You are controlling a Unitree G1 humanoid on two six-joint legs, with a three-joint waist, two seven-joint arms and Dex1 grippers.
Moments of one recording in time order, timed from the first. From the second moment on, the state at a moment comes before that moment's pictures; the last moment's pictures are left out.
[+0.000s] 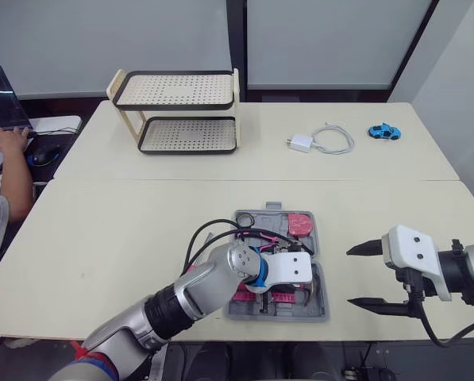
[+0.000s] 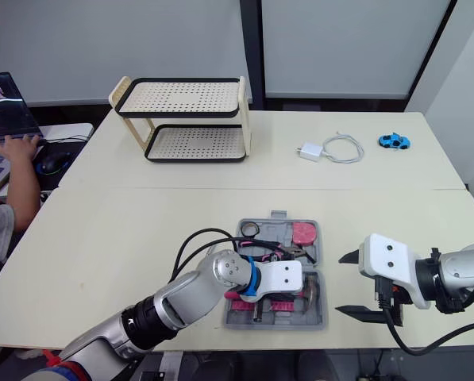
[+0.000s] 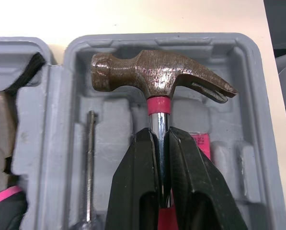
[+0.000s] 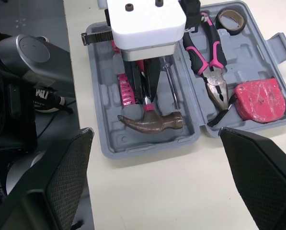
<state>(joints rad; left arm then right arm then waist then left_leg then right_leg) -0.58 0.38 -0.84 -0.24 0.10 0.82 -0.90 0.10 -1.18 -0.26 -0.74 0.57 0.69 1.09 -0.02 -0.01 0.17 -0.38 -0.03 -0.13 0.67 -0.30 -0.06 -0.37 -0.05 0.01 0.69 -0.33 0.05</state>
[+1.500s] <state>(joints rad) -0.57 0.50 -0.52 -0.09 -0.17 0.39 -1.23 0.08 -1.16 -0.26 -0.77 0.58 0.72 1.05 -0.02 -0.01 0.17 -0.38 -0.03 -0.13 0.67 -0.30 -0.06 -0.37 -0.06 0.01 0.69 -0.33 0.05</state>
